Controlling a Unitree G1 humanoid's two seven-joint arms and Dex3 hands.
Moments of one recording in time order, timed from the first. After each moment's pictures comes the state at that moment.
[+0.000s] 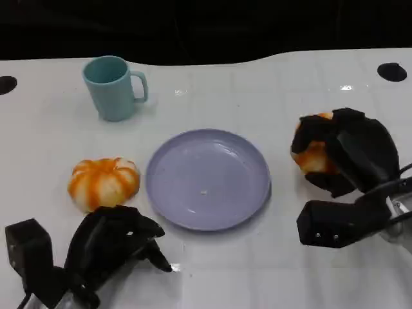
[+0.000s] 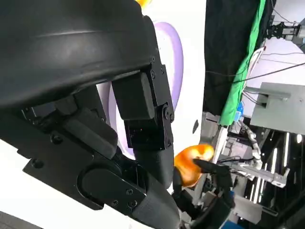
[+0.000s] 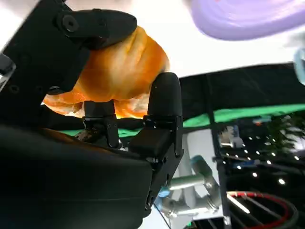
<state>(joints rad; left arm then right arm) -0.27 -0.02 0.19 0.83 -0.34 -0.36 -0.72 -0.74 -0.27 0.51 1.09 -0.78 -0.55 -0.75</state>
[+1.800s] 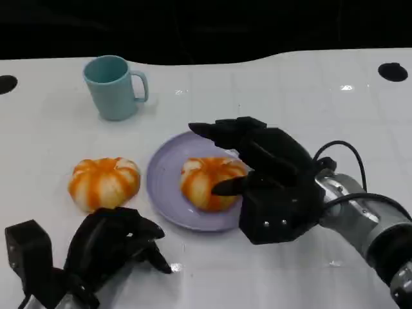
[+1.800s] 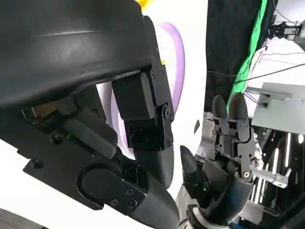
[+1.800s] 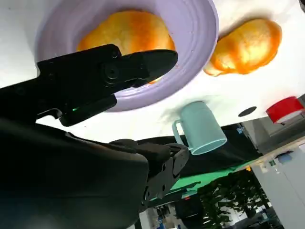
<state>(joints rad) -0.26 -0.02 0.19 0.82 -0.34 -0.35 -0.72 -0.74 -0.10 0.48 0.91 -0.61 -0.56 -0.13</state>
